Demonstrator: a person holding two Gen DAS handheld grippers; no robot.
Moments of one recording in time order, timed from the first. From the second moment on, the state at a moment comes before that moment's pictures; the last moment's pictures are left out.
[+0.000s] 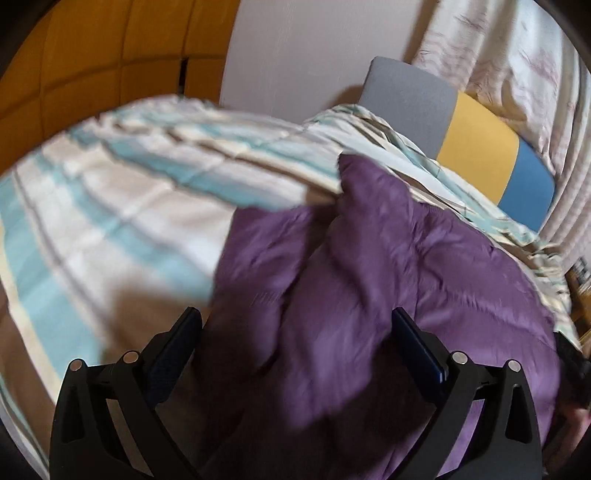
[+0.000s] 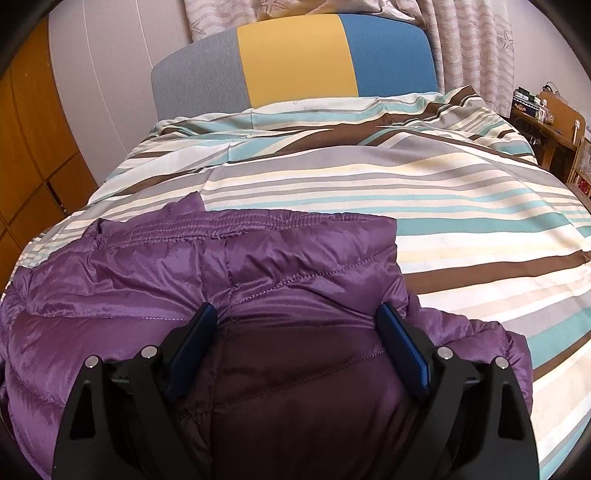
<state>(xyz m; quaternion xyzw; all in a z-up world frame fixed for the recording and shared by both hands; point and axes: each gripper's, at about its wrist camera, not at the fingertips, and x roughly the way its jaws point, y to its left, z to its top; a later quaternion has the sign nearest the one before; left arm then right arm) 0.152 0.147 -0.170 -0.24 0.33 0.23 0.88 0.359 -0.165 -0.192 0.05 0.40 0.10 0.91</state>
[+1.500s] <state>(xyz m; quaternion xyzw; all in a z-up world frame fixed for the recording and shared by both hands) 0.114 0.118 -0.186 -0.48 0.25 0.16 0.83 0.199 -0.091 -0.188 -0.03 0.37 0.26 0.89</state>
